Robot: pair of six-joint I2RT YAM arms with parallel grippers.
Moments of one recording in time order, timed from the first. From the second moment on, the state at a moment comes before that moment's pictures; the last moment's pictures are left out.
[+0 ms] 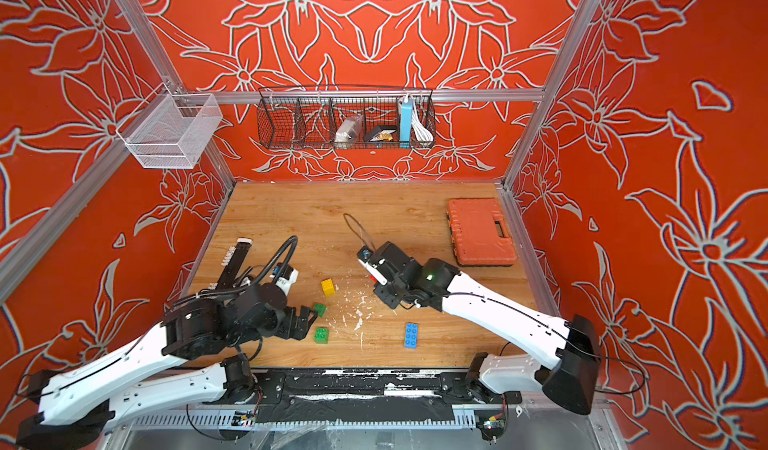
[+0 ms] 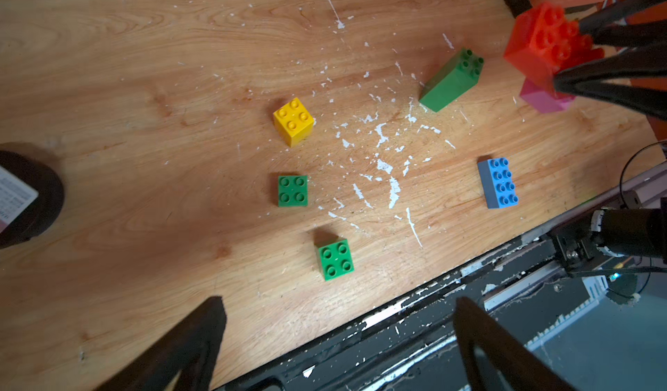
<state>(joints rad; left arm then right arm) -1.01 0.83 0.92 -1.04 -0.26 -0.73 0.94 1.23 1.11 -0.88 0.19 -0.04</state>
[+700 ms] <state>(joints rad) -0.65 1.24 0.88 -0.37 0.34 -0.99 0.73 1.29 1.05 -0.95 -0.06 -0.17</state>
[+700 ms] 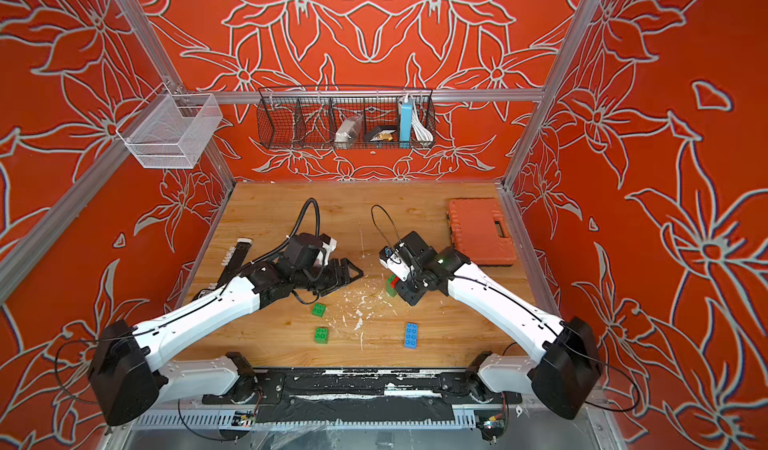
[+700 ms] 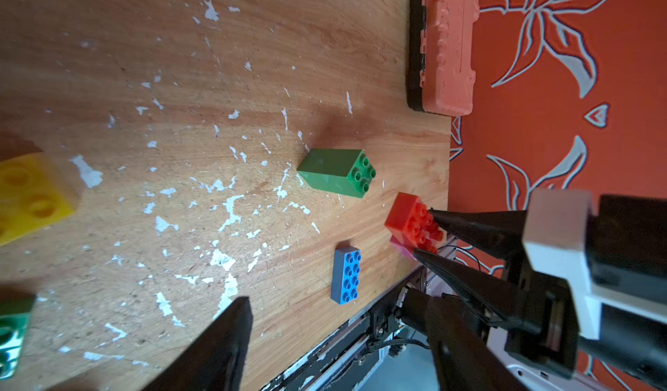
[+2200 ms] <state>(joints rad) -0.70 1.53 0.84 0.20 0.50 -1.42 0.69 1.41 1.08 -0.87 -0.07 -0.18</state>
